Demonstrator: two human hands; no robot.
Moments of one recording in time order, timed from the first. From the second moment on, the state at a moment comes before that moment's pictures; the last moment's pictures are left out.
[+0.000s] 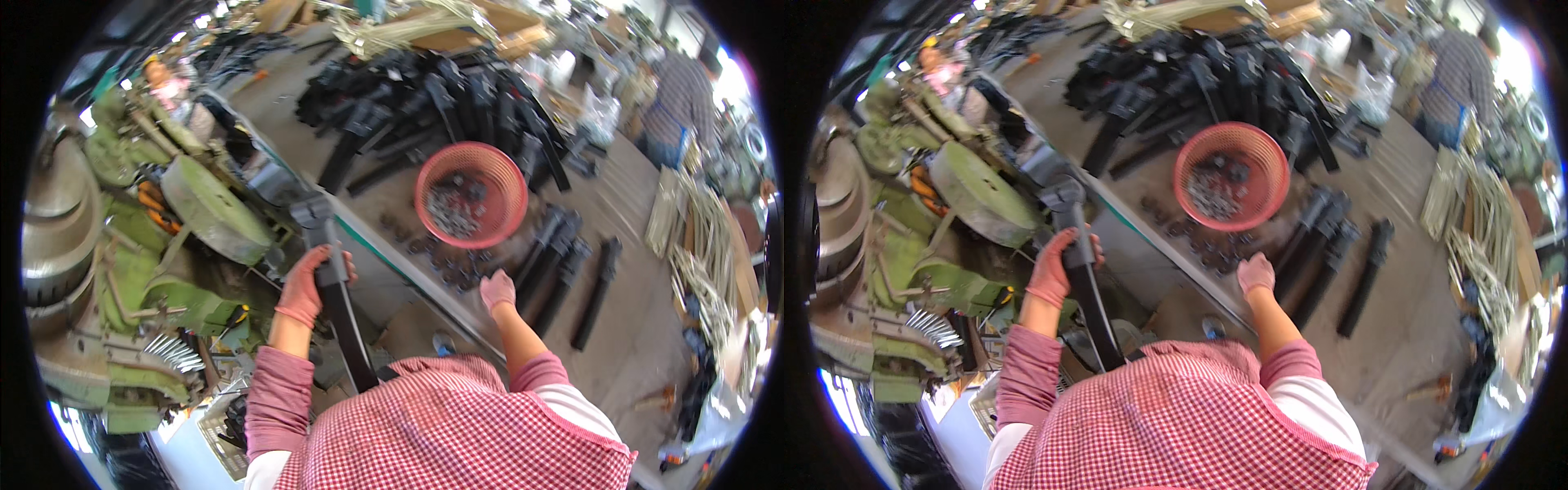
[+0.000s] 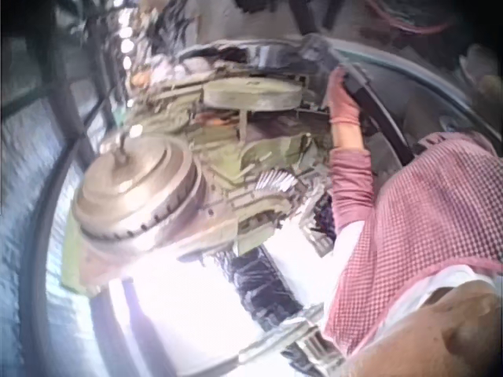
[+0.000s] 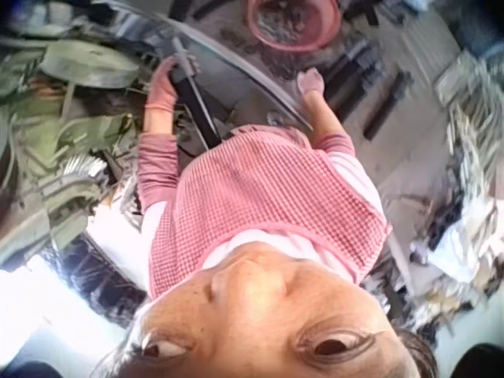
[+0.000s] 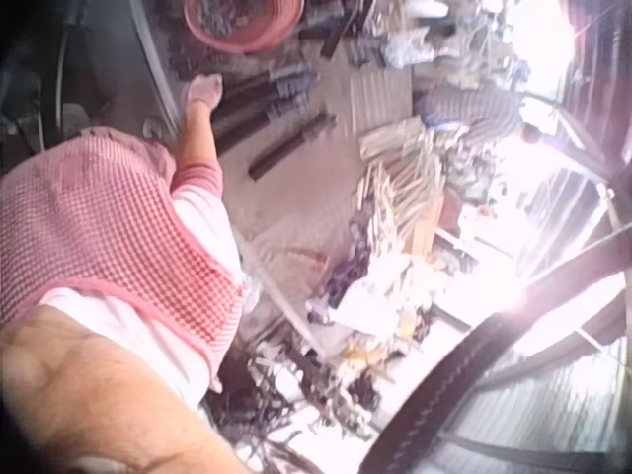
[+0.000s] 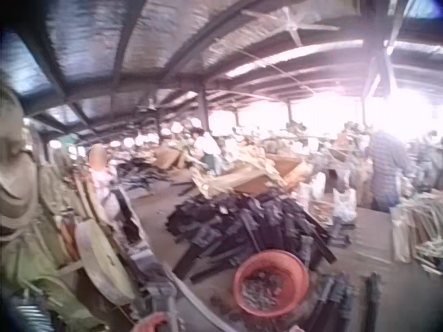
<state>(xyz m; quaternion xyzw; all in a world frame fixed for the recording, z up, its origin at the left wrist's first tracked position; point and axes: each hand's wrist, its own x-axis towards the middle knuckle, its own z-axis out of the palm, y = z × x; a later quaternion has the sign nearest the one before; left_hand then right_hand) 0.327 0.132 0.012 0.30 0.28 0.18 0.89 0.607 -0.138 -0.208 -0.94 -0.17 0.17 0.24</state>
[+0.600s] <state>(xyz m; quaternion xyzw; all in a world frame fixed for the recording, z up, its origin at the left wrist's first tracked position) 0.196 0.069 0.042 0.89 0.29 0.32 0.14 0.565 -0.135 -0.128 -0.86 -0.31 0.28 0.29</state>
